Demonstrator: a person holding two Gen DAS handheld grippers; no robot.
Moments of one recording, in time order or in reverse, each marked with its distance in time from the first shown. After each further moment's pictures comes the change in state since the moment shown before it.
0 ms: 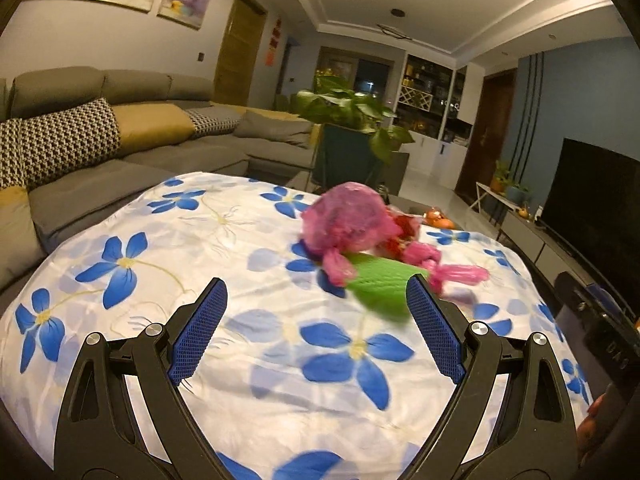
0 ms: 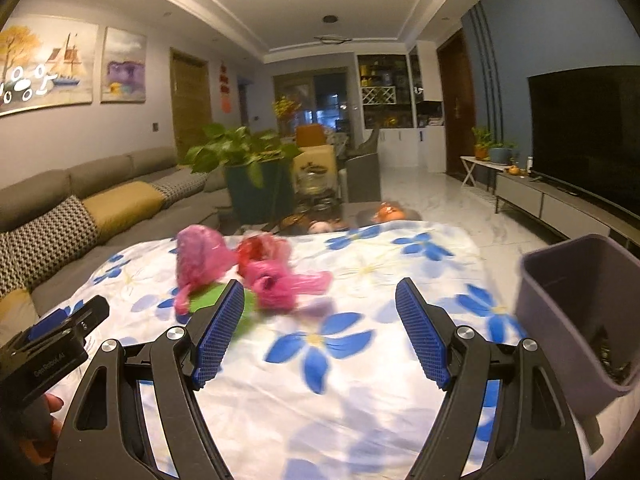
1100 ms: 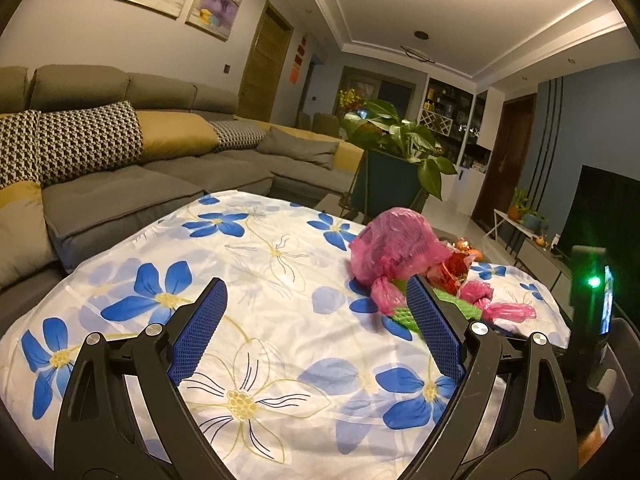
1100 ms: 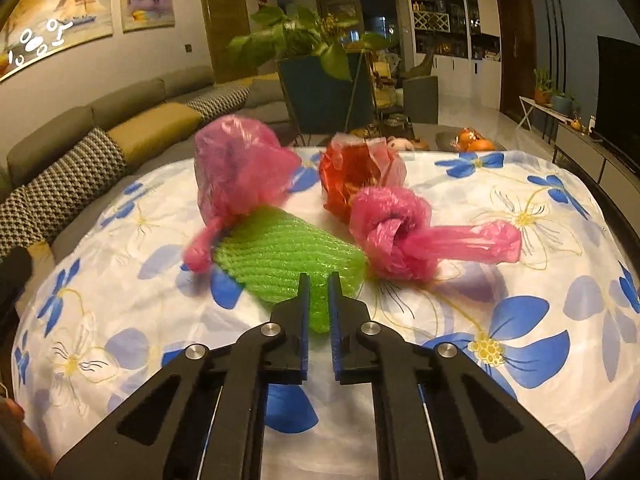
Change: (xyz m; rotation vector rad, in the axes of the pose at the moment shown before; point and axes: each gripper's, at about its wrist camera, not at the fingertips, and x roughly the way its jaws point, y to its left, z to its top) left arm 0.014 0.055 0.017 -0.057 -0.078 0.048; right arm 0.127 0.078 -0.020 -0.047 0.300 0.162
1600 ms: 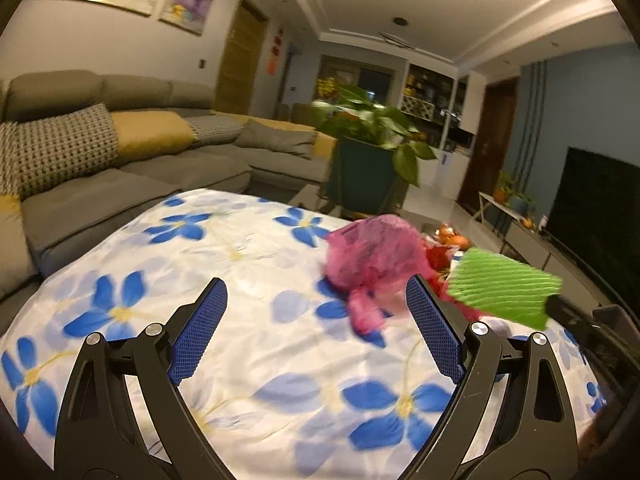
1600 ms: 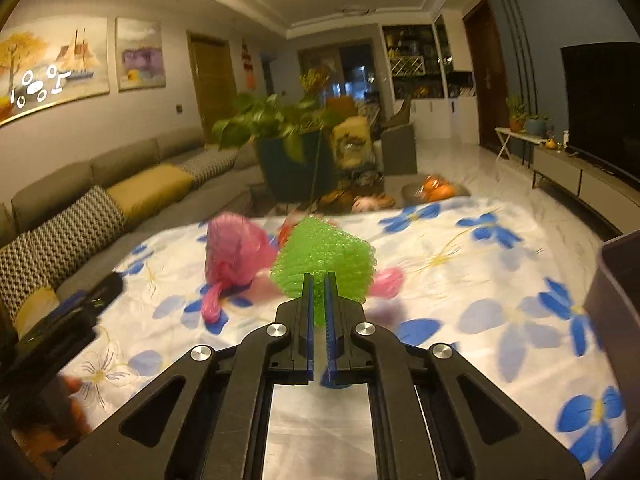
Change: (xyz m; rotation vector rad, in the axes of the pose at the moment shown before) left arm 0.032 -0.035 0.009 0.062 0.042 -0.072; right arm -0.088 -0.047 0.004 0.068 -0.217 -0.032
